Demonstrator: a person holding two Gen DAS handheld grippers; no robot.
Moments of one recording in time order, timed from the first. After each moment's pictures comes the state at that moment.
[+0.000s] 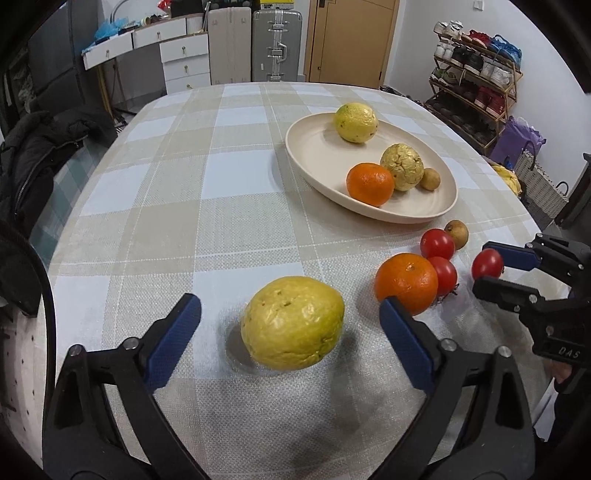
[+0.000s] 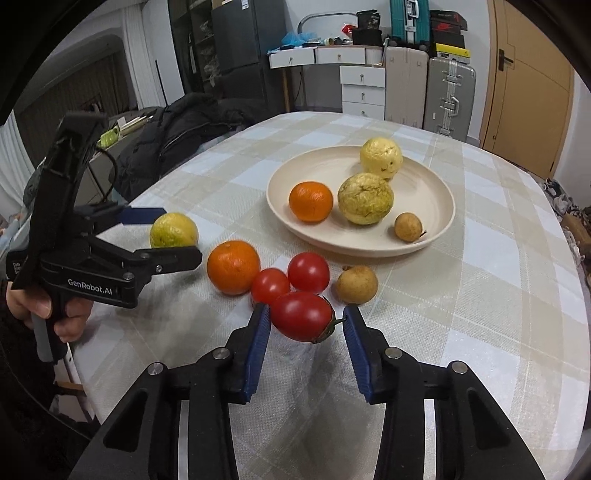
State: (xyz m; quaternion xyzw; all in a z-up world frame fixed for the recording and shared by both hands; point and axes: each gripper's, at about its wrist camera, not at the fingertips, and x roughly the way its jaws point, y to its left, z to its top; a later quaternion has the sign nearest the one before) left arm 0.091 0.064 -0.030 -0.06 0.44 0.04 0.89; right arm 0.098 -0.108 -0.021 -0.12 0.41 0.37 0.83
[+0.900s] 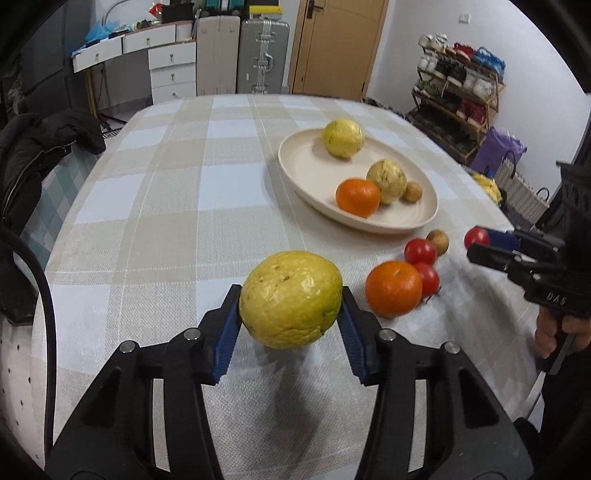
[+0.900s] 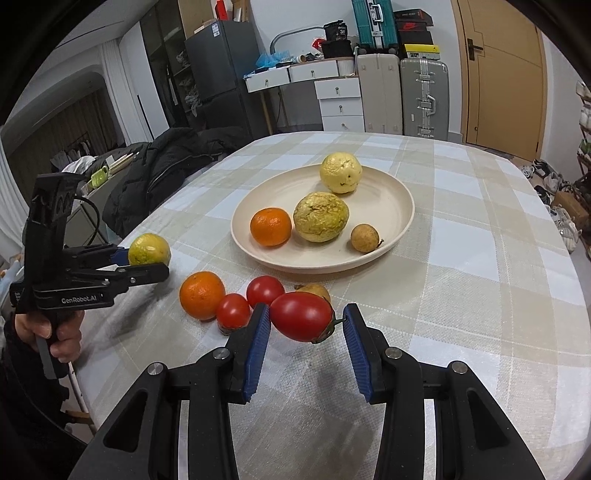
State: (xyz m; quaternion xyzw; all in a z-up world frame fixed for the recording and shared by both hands) left arm 0.081 0.075 -0.018 -0.08 0.41 0.00 0.91; right arm 0.120 -0.140 -0.015 -0.05 0.39 0.36 0.85
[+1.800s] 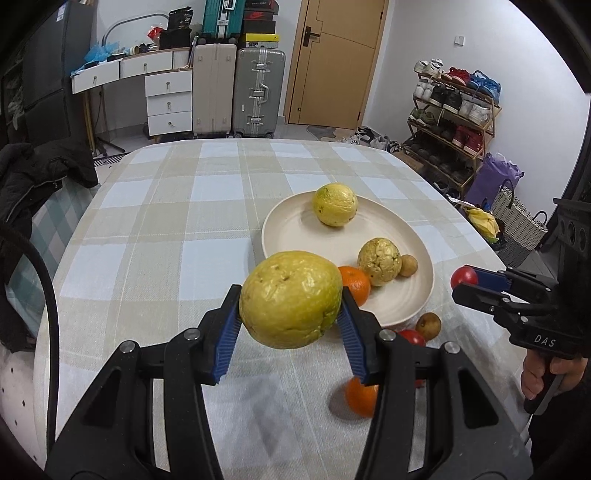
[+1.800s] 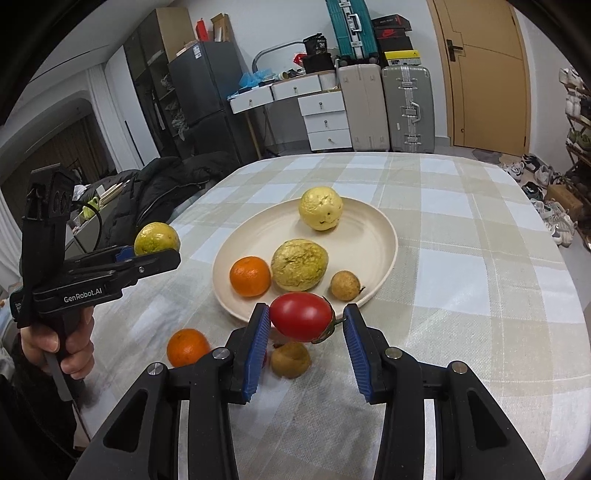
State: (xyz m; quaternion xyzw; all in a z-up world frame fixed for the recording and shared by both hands) left arm 0.142 0.070 0.015 -0.08 0.36 0.00 0.93; right arm 0.157 -0.140 0.000 -0.01 0.38 0.34 0.86
